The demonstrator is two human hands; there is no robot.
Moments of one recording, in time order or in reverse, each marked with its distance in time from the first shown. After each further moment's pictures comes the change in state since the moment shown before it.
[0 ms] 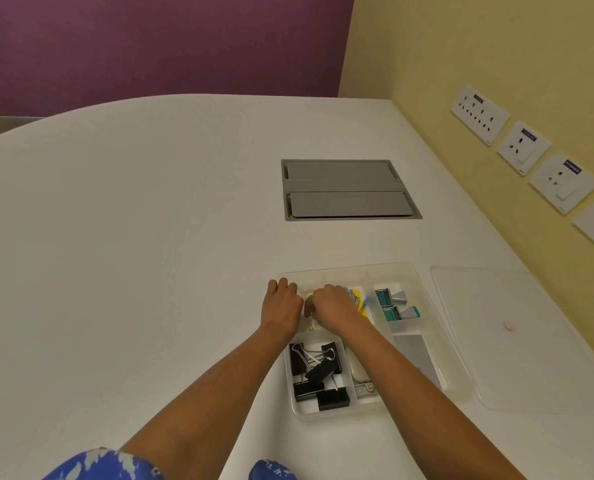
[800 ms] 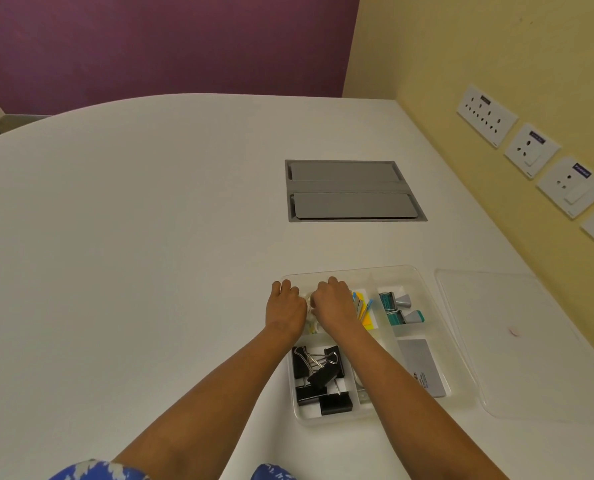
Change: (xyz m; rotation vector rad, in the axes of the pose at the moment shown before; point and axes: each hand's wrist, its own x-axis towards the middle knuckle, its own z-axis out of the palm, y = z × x) left_hand 0.004 0.002 -0.001 0.042 -0.062 -0.017; right_hand 0.019 -0.002 0.013 -0.138 0.070 0.103
